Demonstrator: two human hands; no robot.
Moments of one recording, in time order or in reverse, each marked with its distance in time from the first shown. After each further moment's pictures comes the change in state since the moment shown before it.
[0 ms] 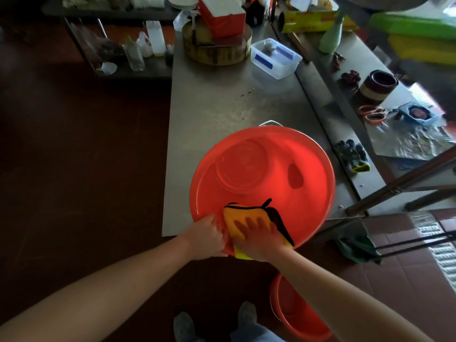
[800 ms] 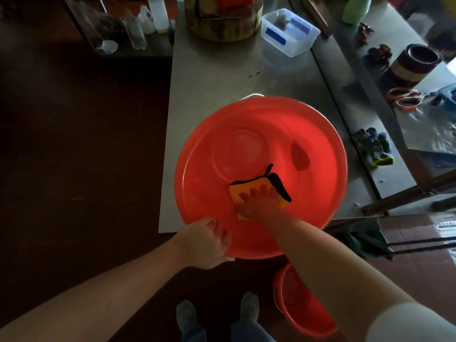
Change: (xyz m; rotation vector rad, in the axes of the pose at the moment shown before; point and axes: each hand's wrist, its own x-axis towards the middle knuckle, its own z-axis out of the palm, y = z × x) left_hand 0.010 0.005 0.036 -0.092 0.226 -0.081; right_hand 0.120 0.018 -0.040 -0.174 0.050 0.049
